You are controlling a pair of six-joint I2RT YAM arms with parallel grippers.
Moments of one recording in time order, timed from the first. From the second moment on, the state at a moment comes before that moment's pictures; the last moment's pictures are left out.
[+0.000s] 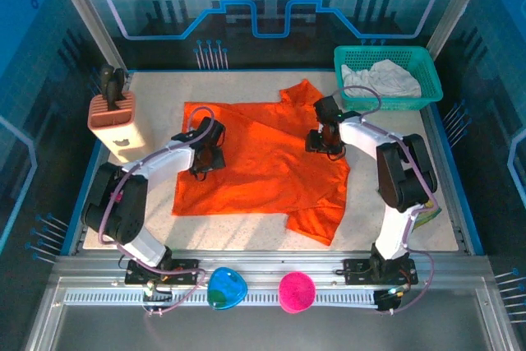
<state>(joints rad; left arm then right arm) -0.35 1.60 0.96 -0.59 -0.20 -0.67 0.32 1.88 1.27 -0.62 -0.01 0.43</state>
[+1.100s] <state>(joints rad) -0.40 1.44 1.06 -0.72 -0.21 -0.74 0.21 1.77 1.18 -0.73 0.00 0.42</state>
